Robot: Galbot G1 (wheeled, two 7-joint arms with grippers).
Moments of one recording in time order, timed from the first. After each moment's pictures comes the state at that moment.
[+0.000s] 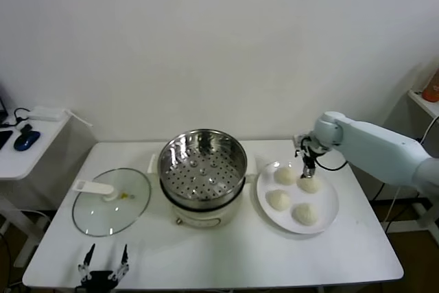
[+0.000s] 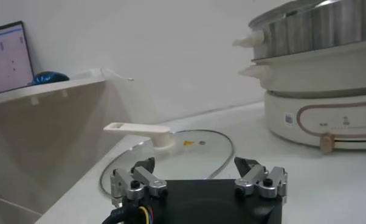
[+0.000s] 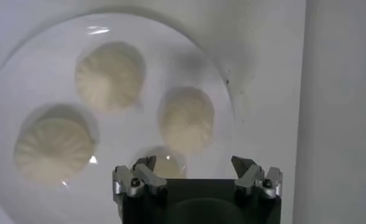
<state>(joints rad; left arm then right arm) 1.73 -1.50 -0.76 -1.73 0.03 -0.33 0.03 0.26 0.94 -1.20 0.93 0.15 -0.24 -0.93</state>
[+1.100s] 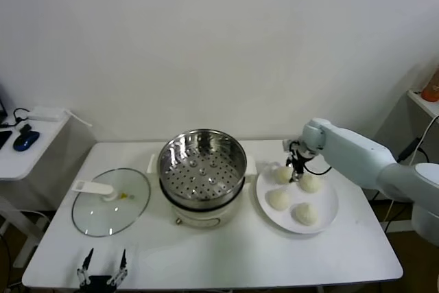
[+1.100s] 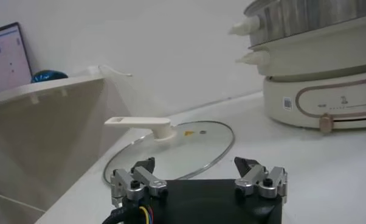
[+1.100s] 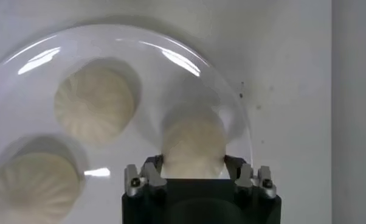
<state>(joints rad) 1.73 -1.50 -0.77 -1.70 0.07 -0.36 0.02 0.17 1.07 -1.11 0.74 0.12 -0.18 -0.97</state>
